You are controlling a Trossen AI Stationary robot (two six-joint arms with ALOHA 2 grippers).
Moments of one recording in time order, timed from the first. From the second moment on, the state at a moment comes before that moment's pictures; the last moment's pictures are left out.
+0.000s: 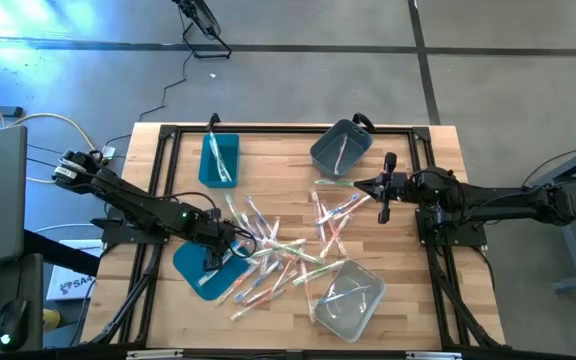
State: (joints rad) left arm -0.33 1.28 0.66 -0.58 -0.12 -0.45; right arm -0.14 0.61 0.29 0.31 0.03 -0.12
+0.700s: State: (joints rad) left arm -0.33 1.28 0.66 -0.58 -0.12 -0.45; right arm -0.14 0.61 0.29 0.33 0.03 -0.16
